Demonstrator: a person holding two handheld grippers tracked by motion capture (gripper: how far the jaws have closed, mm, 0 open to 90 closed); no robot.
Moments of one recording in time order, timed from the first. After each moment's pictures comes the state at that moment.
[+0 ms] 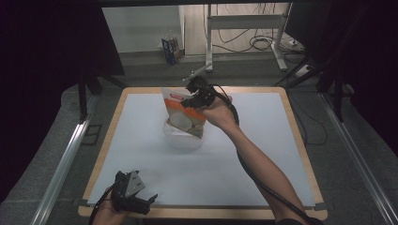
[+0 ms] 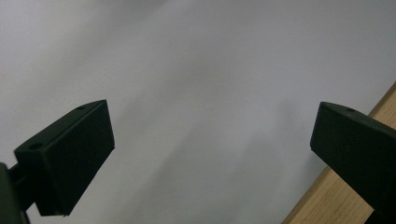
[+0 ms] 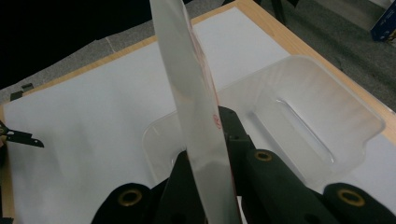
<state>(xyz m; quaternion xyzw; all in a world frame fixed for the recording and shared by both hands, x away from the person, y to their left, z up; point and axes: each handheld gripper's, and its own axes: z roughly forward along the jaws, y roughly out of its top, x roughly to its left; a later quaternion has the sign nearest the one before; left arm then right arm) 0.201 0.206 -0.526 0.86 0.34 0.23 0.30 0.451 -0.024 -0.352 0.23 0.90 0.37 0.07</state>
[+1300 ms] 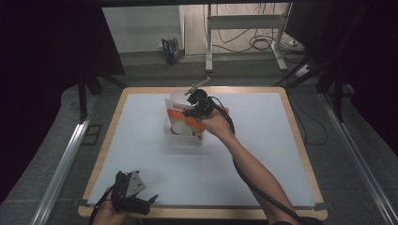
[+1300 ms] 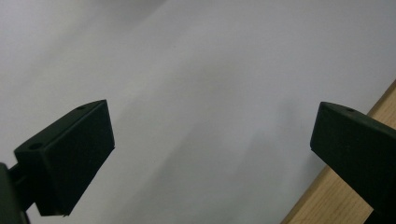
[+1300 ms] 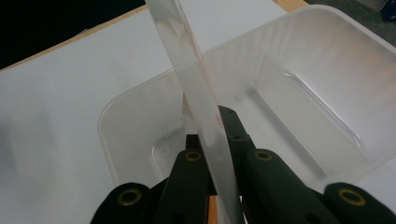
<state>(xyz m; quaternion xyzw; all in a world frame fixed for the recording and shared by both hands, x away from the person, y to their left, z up) 0.201 0.204 -0.526 0.86 0.34 0.23 0.29 0.468 -0.027 -0.415 0.24 0.90 0.36 0.06</state>
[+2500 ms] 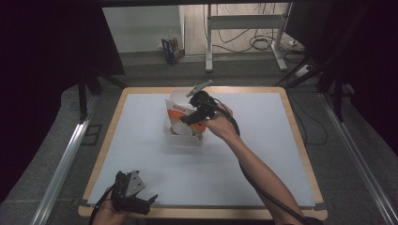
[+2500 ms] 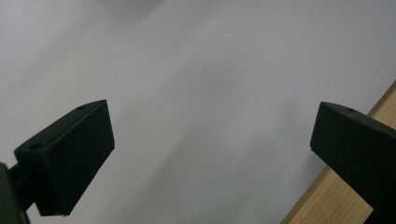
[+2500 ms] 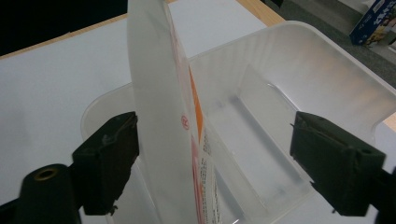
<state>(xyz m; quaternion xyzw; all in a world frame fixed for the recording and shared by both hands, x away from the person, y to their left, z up) 0.201 0.205 -0.526 0.86 0.34 0.23 0.30 0.461 -0.032 -0.415 0.22 0.89 0.38 0.11</state>
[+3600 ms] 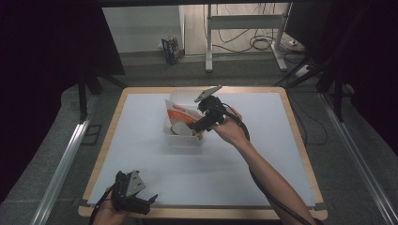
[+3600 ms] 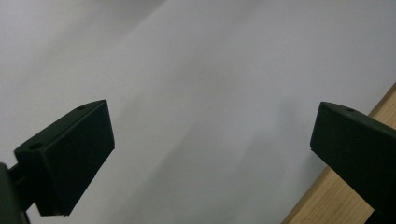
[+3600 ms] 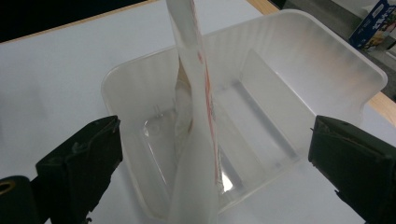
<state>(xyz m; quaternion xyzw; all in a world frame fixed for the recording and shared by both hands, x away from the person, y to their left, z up) 0.202 0.205 -0.526 0.86 0.34 0.23 0.29 0.441 -0.059 -0.412 0.21 0.89 0.38 0.12</state>
